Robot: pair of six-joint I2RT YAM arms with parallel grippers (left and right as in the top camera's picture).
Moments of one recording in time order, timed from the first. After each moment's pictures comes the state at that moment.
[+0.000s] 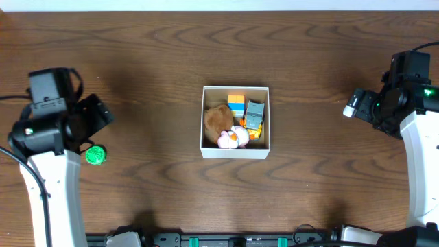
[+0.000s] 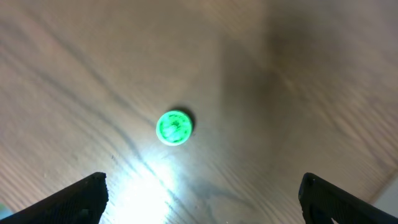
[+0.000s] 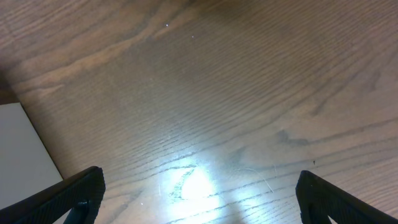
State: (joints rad) left arm 0.27 1.25 1.30 -1.17 -0.19 -0.42; right arm -0.18 1.44 1.33 -1.15 0.05 0.30
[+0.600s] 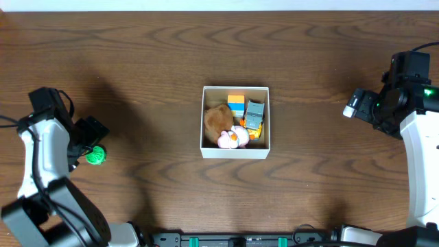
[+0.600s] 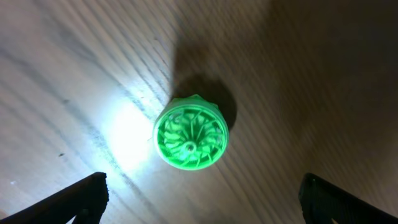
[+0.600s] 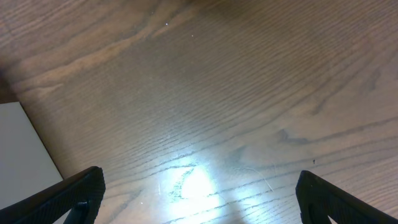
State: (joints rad) left arm 0.49 1.61 1.06 -0.91 -0.02 -0.41; right arm -0.18 1.44 1.33 -1.15 0.05 0.30
